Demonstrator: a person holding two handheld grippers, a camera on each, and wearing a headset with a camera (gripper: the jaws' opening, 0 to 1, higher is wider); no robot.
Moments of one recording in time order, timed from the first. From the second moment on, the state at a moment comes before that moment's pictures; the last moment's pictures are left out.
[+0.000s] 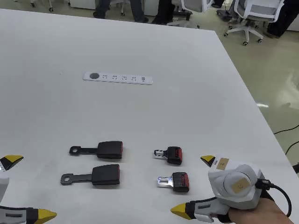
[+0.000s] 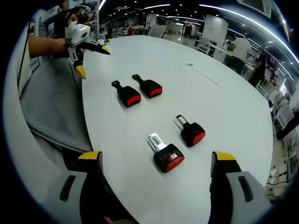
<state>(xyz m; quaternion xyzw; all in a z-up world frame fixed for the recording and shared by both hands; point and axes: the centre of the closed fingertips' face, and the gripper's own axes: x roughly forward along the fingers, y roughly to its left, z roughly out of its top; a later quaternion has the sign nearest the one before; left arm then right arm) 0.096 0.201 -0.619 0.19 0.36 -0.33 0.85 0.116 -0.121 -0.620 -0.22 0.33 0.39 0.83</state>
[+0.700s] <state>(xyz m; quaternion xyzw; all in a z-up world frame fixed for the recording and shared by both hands) 0.091 0.207 -0.621 0.17 0.37 -0.32 0.86 0.115 -0.128 -0.609 -0.18 0.33 0.37 0.85</state>
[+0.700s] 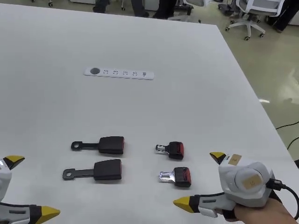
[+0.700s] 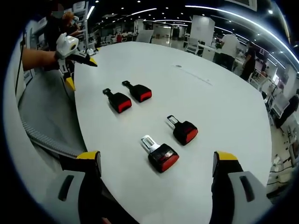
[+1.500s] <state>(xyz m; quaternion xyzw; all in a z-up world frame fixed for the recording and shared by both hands) 0.088 0.214 -0.624 0.18 0.38 -0.32 0.85 0.113 -0.127 -0.614 -0.20 0.34 0.39 0.83</state>
